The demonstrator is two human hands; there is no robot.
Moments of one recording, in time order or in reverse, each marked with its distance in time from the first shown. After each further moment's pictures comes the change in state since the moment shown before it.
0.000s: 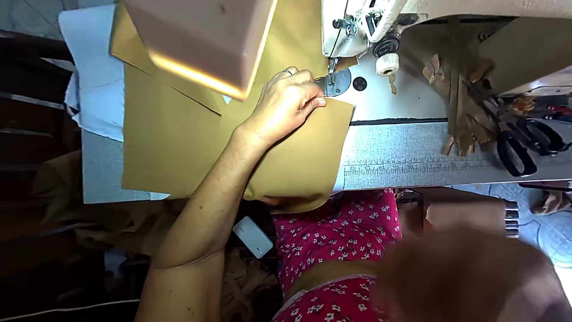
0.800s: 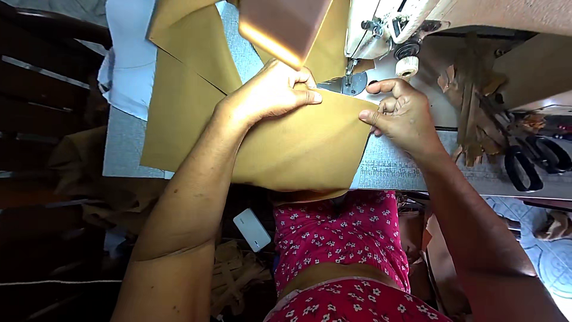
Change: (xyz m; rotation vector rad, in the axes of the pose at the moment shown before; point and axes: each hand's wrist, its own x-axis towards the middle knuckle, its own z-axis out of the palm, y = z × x) left_hand -0.006 -0.008 -0.052 -0.194 -0.205 -0.313; right_hand 0.070 0.088 -0.100 -0.712 0.432 0.373
